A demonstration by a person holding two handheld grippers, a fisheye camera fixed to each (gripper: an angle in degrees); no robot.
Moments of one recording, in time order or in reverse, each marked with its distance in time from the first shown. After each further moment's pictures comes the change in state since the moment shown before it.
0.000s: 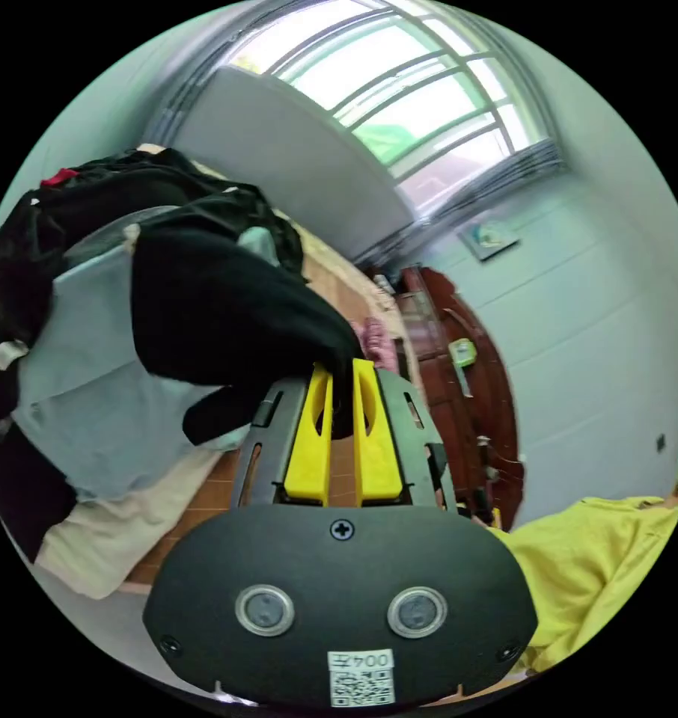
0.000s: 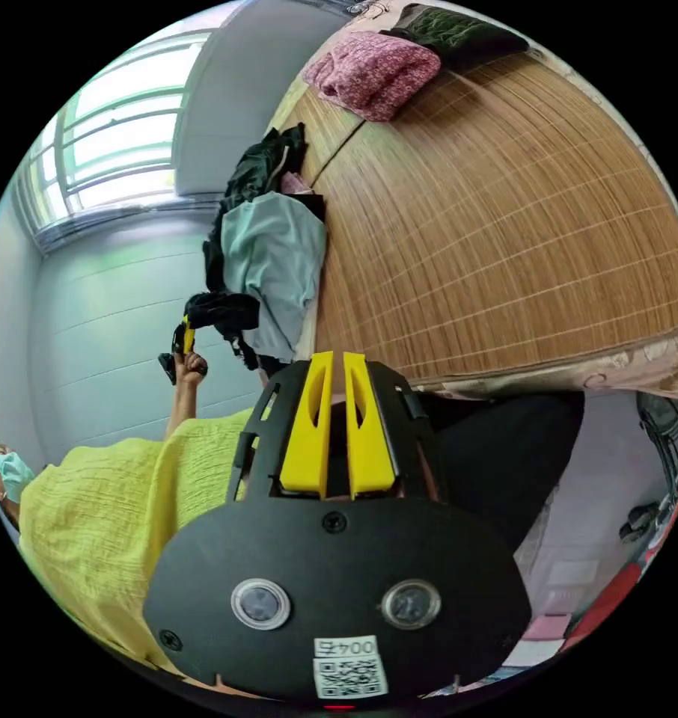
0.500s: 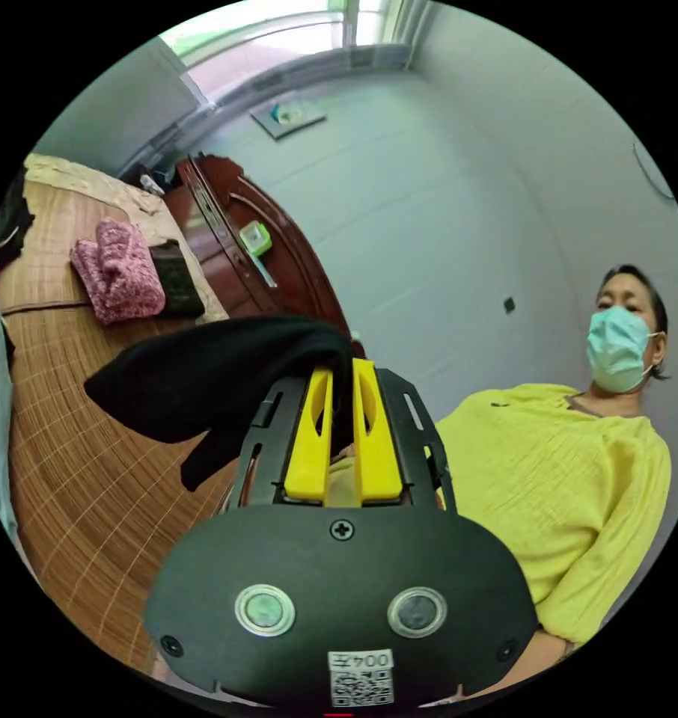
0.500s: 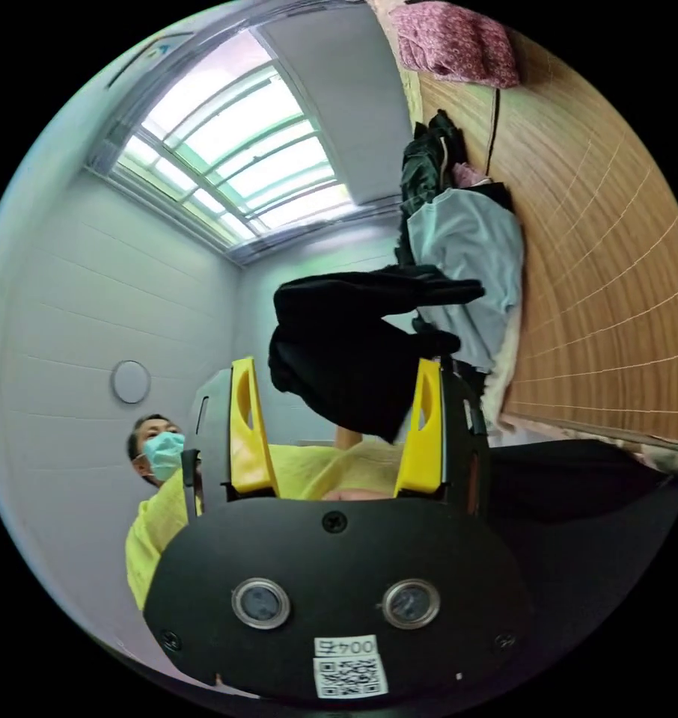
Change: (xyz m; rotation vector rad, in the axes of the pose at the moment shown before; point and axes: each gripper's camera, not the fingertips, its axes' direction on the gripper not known) left arm 0.156 0.087 0.121 -0.456 0.704 0.324; right arm 0.040 -0.042 -0.038 -0.041 -0.897 -0.083
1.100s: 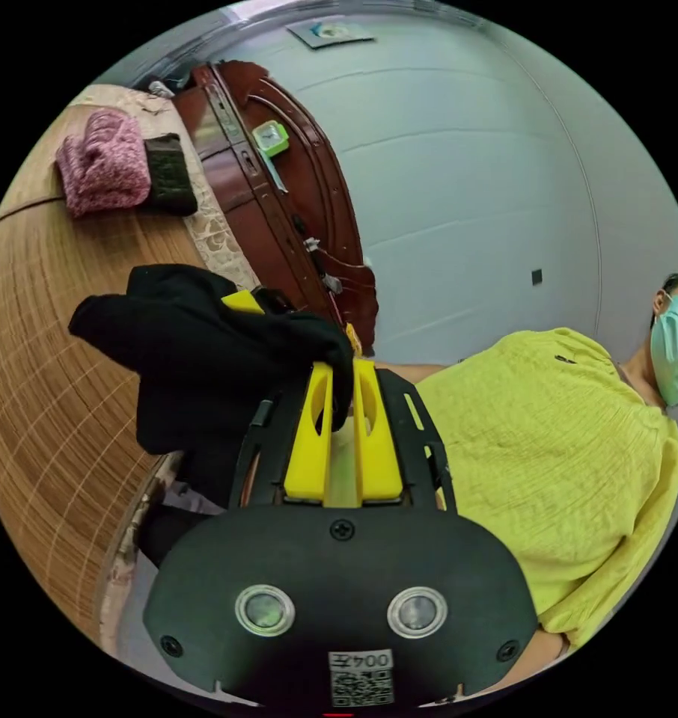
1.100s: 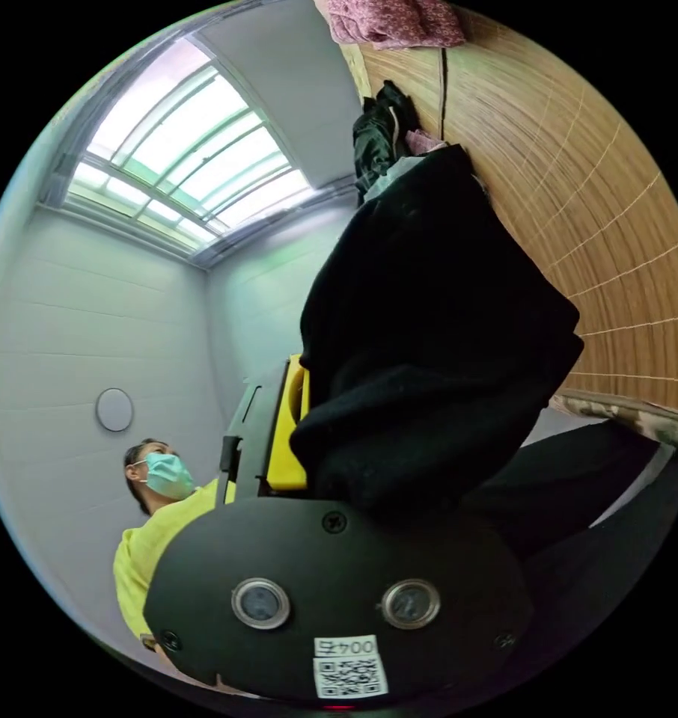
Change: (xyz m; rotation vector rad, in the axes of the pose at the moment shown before) left arm -0.025 0.079 0.098 -0.225 0.028 -0.177; right arm 0.052 -0.046 0.019 -0.099 0.168 0.145
